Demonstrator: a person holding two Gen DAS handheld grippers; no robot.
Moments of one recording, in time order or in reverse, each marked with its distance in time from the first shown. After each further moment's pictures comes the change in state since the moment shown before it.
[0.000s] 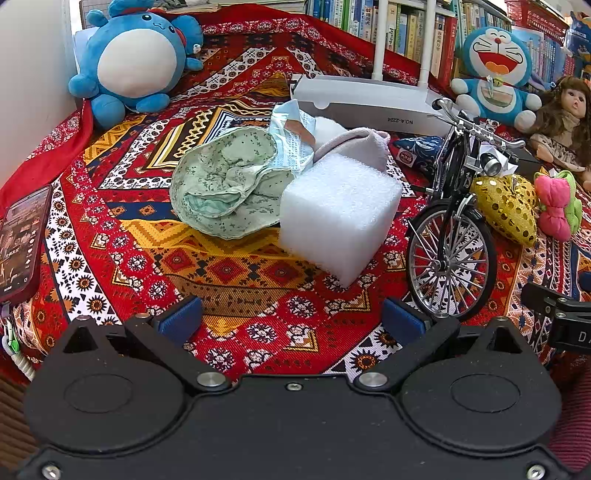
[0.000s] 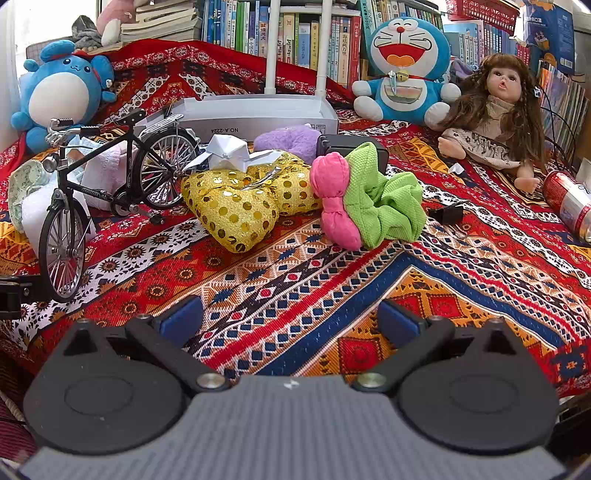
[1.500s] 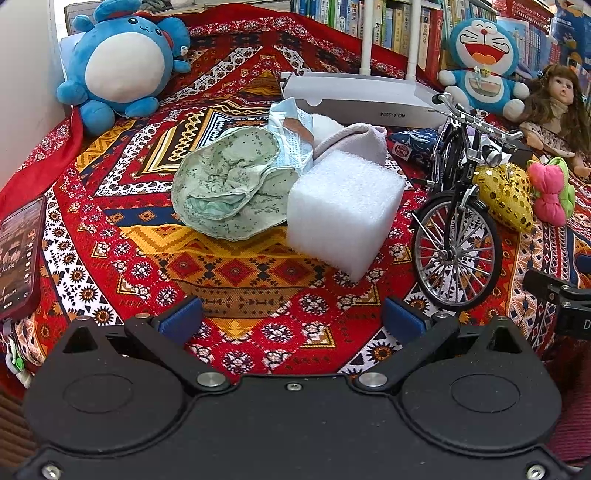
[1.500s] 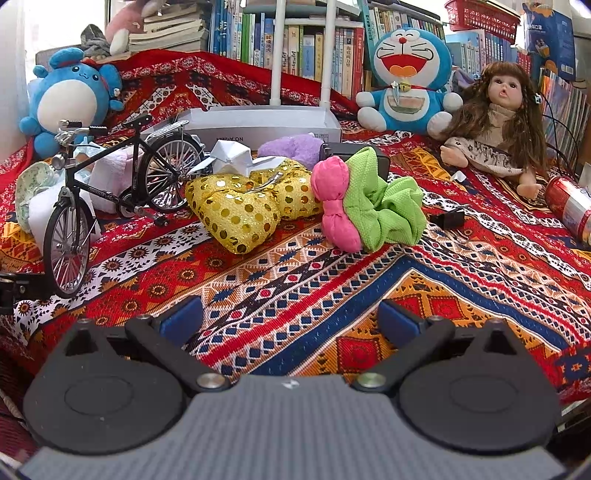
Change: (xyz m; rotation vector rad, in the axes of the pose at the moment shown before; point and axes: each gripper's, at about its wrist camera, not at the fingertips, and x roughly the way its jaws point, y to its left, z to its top) left arm 0.002 0.018 0.002 0.057 0.004 -0.036; right arm -0.004 -0.003 -0.010 -0.010 -0.056 0.021
